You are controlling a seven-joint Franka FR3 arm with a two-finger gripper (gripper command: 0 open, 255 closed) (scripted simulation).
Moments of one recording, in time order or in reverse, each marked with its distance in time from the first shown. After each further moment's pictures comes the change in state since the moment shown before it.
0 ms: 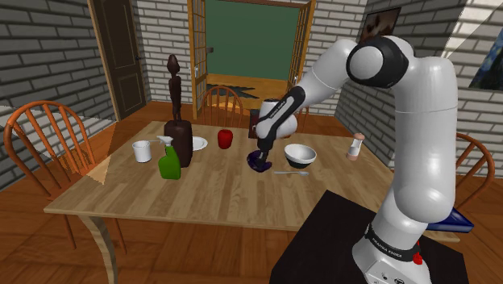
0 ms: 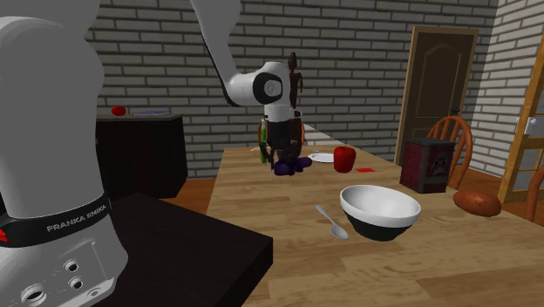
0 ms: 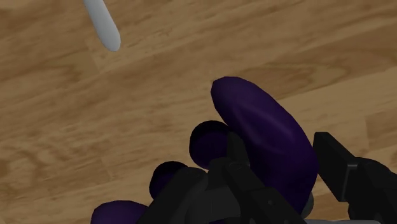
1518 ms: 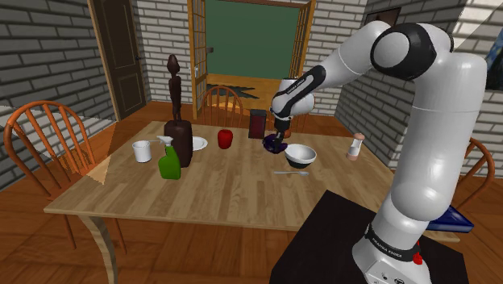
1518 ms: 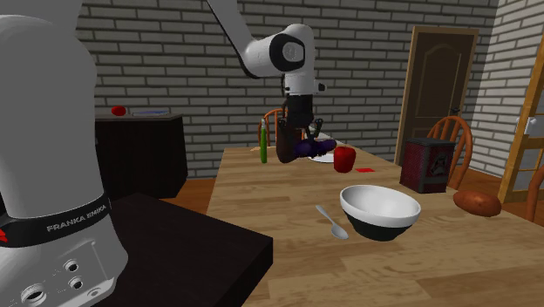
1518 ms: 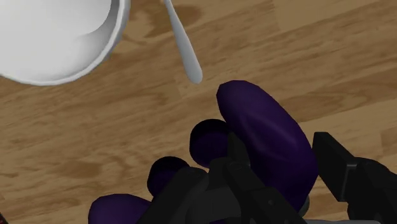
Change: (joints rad) arm -0.090 -0.170 -0.081 0.014 -0.020 -0.182 -0.152
